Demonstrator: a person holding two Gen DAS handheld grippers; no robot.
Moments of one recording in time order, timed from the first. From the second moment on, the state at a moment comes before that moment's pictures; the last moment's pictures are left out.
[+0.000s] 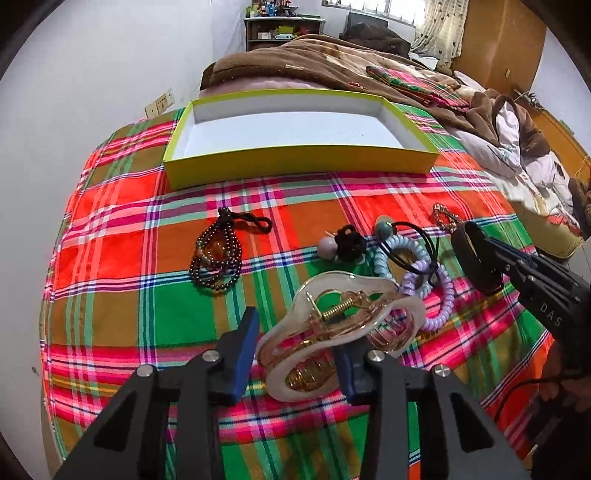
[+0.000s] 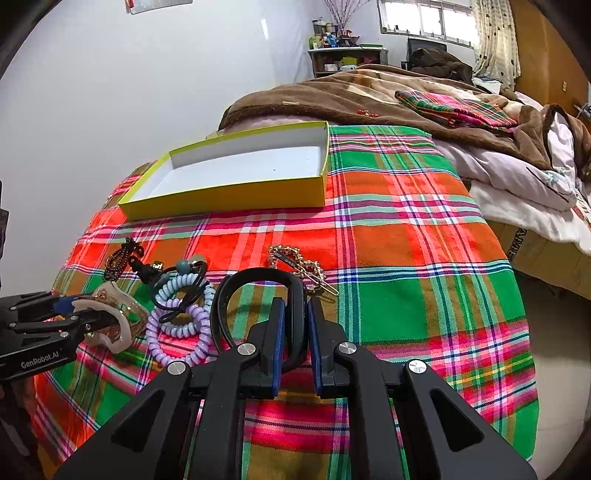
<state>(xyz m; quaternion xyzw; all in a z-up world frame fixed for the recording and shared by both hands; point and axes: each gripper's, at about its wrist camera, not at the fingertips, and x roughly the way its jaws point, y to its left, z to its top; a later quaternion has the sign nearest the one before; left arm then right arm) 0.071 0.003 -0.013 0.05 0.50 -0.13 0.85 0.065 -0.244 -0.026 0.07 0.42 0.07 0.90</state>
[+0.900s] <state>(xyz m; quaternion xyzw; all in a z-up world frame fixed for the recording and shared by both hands) 0.055 0.013 0.001 0.01 0.48 -0.12 0.87 0.046 -0.241 -0.005 0.07 0.38 0.08 0.92</state>
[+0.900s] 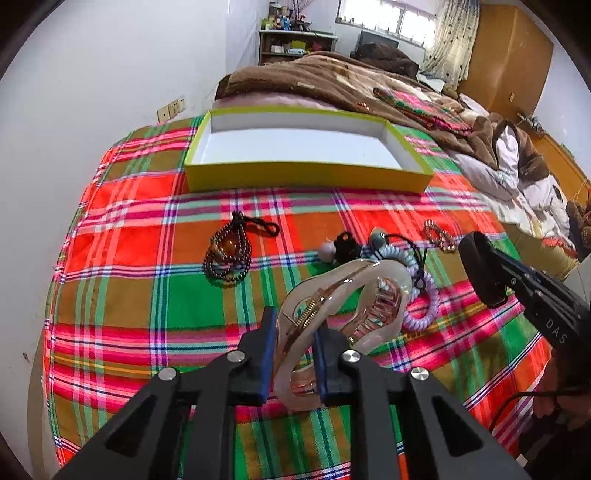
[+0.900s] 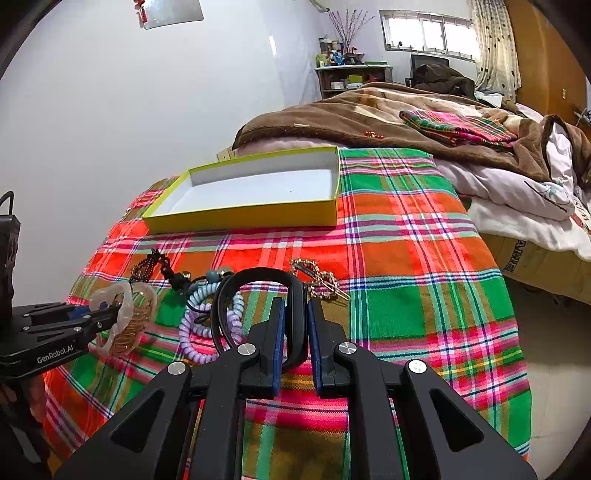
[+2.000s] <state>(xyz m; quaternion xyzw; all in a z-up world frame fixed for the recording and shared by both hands) 0.195 0.026 0.047 -0.02 0.44 -0.10 0.89 0.186 -0.226 0.036 0.05 0.38 0.06 0.92</state>
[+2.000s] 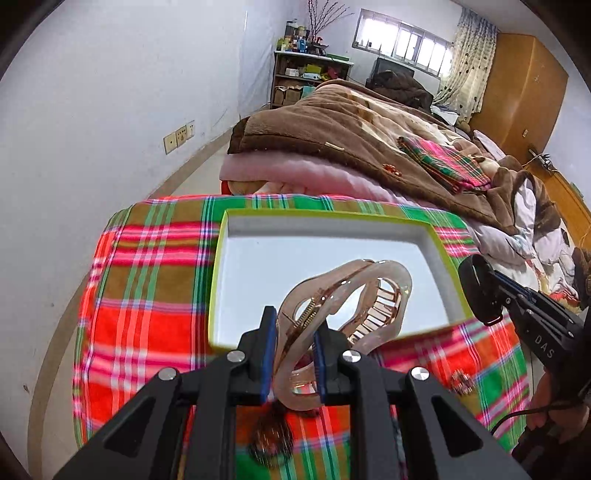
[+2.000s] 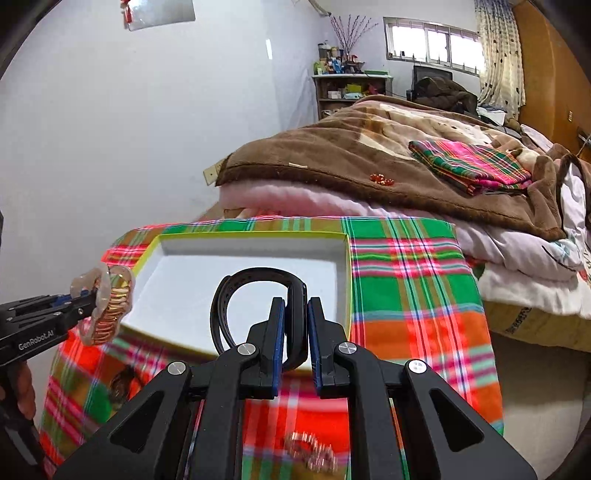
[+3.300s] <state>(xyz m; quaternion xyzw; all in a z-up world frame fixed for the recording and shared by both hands) 0.293 0.029 -0.013 -0.01 0.50 -0.07 0.86 0.284 -0.218 -0.030 0.02 0.45 0.03 0.89</state>
